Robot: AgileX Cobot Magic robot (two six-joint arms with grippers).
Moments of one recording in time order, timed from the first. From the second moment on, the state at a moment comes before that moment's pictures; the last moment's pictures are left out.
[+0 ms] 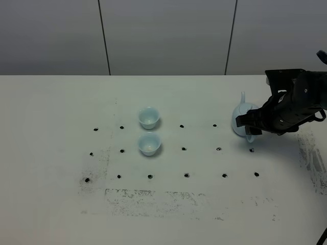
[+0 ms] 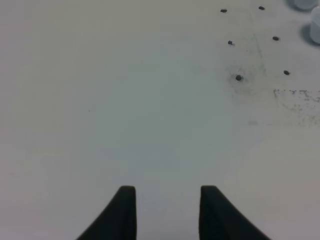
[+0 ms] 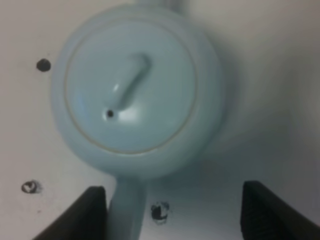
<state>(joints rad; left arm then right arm) -0.02 0.00 -0.46 -0.05 1.06 0.03 0.16 1.98 -1.30 0.10 0.53 -0.02</state>
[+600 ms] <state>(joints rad) -0.02 0.00 -0.46 -0.05 1.06 0.03 0.16 2.02 -1.30 0.10 0.52 -0.03</state>
